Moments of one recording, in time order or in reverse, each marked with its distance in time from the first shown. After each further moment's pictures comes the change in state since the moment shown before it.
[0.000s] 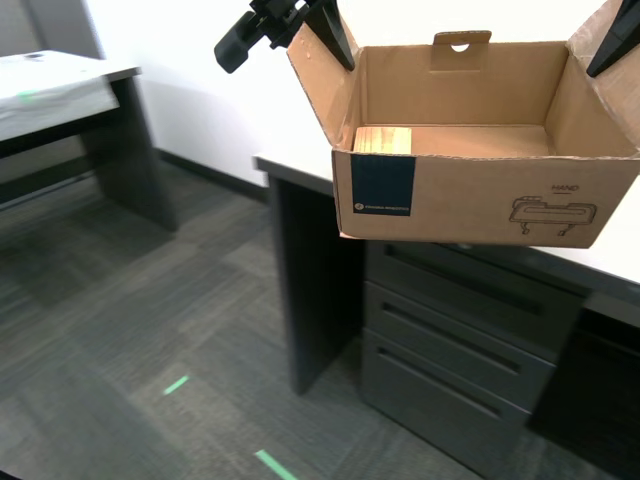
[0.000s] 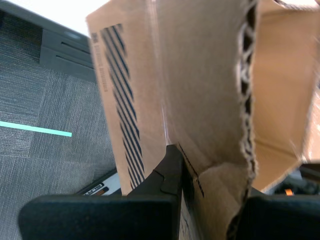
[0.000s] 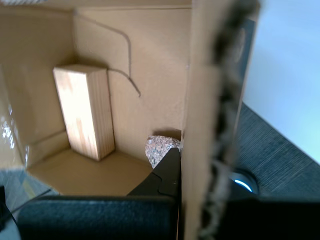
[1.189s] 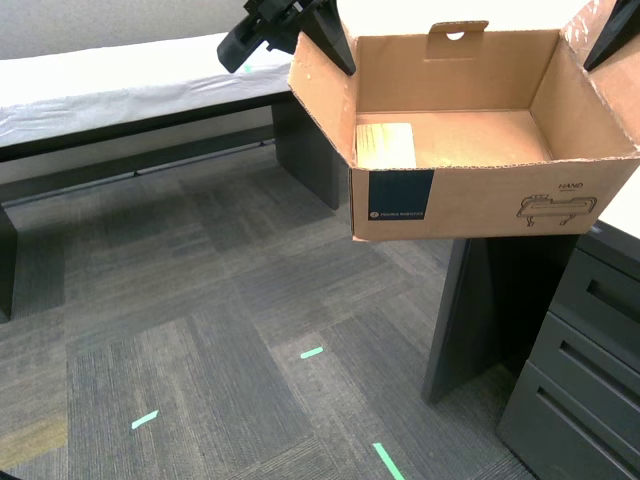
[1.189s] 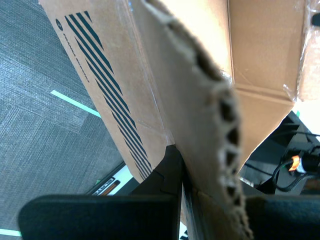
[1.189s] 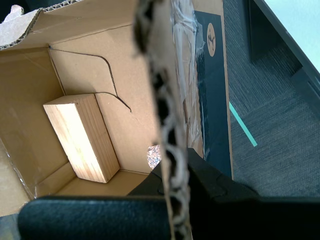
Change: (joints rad) arm 0 0.001 -0.002 0.000 0.090 0.064 0.100; arm 1 0.000 -0.001 0.001 -0.052 0.048 0.158
